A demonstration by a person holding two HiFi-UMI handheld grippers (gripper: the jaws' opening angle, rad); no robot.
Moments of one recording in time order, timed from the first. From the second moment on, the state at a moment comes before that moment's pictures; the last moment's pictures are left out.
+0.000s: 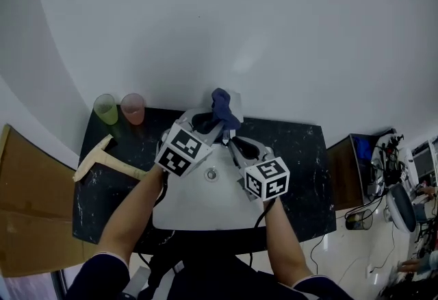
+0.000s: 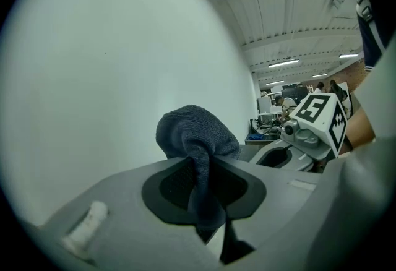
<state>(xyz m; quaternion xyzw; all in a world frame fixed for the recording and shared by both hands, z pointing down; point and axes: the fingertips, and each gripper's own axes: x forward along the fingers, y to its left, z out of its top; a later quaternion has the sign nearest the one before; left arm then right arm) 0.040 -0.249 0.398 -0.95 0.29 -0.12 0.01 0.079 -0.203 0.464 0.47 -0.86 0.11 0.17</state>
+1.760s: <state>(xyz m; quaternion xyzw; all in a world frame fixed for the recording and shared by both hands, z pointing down) 0.052 -0.315 0.565 -0.90 0.27 -0.35 -0.04 0.073 -0.195 0.465 0.46 -0.87 0.07 0.17</state>
